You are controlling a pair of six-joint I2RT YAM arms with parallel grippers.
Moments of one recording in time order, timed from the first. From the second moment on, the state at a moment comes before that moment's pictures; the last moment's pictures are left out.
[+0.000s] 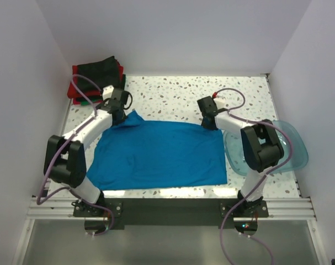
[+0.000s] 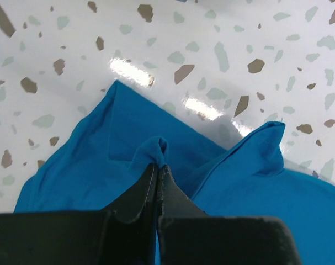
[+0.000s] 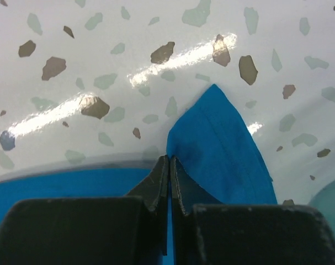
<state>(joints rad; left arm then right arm) -0.29 1.65 1.20 -0.54 -0.49 -0.65 0.40 1.88 1.18 -0.36 0.48 0.67</state>
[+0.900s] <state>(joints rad) -0.38 0.96 0.71 -0.82 -0.49 -0.90 0.56 1.38 0.86 -0.45 0.53 0.65</state>
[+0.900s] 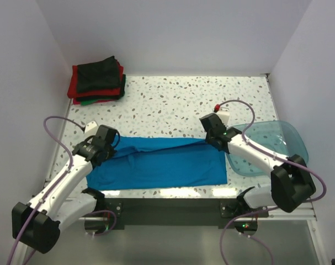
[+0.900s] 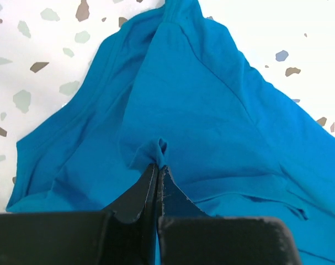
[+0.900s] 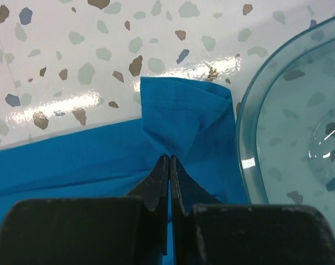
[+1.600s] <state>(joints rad) -0.38 0.88 0.72 -1.11 -0.46 -1.15 0.61 1.17 0.68 -0.51 0.47 0.73</state>
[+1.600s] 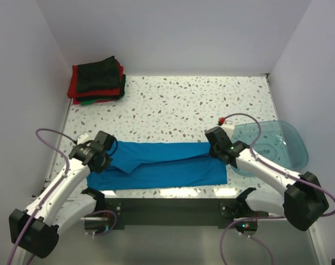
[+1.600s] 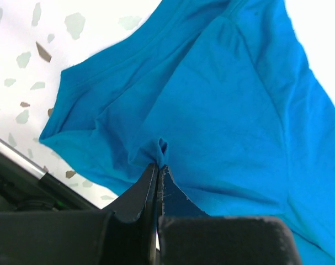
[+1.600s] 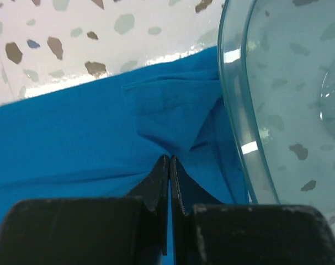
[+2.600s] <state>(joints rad) -0.38 1.21 0.78 -0.75 -0.27 -0.99 0.75 1.43 0.90 -0.43 0.29 0.66</state>
